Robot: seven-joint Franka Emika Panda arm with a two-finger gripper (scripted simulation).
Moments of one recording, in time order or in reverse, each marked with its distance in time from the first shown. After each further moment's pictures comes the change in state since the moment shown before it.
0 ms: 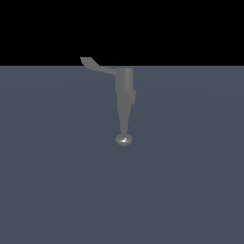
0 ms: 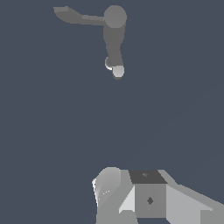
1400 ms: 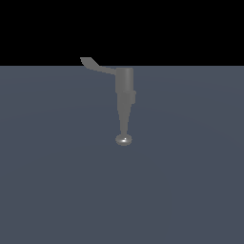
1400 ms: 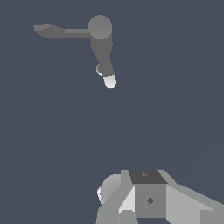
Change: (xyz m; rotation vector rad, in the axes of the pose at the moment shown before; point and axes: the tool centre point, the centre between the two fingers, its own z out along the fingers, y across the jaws) arm 0.032 0.006 0.011 -0.011 -0.006 0.108
